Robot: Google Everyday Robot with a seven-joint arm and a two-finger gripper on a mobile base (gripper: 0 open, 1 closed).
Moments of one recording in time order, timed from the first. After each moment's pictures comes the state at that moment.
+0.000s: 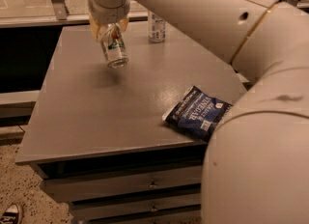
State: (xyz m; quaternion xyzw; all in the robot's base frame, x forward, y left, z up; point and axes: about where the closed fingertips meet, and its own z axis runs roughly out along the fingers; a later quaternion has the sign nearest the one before) arm 0.693 0.111 0.943 -0.25 0.92 0.04 0.29
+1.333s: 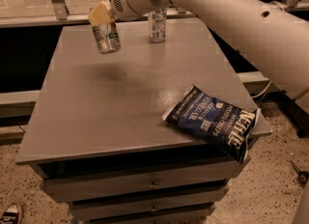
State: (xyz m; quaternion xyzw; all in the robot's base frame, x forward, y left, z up) arm 0.699 0.110 0.990 -0.34 0.79 0.22 0.46
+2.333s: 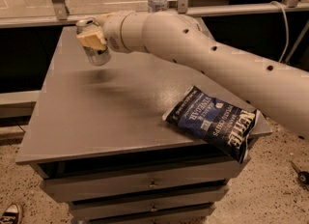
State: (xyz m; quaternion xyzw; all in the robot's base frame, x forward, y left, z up) arm 0.665 0.138 0.965 -0.42 0.66 0.20 0.59
